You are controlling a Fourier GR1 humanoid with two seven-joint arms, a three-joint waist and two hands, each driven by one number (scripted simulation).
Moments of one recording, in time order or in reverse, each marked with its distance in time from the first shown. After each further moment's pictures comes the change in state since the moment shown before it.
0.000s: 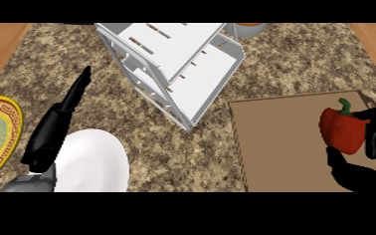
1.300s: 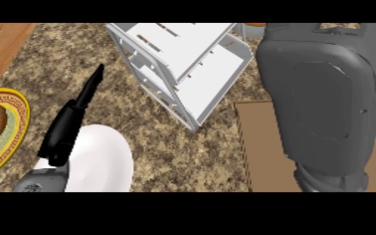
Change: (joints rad) left arm -0.039 -0.041 -0.029 0.046 -0.039 0.008 -0.018; right arm -1.108 0.237 -0.121 0.846 -0.008 -0.046 0.134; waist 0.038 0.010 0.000
